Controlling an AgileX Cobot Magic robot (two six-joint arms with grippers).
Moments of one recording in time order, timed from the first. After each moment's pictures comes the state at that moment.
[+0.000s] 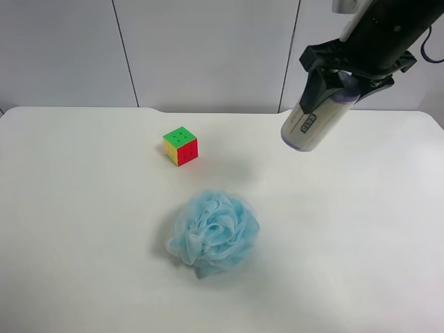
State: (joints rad) left arm 0.07 0.11 -0.51 -0.26 1.06 0.24; right arm 0.30 1.54 -1.35 0.23 1.08 -0.06
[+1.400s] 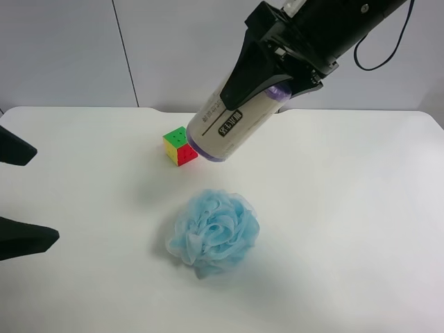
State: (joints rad) left arm -0.72 0.83 -0.79 -0.11 0.91 0.39; right arm 0.44 1.51 -1.35 0.66 1.11 -0.35
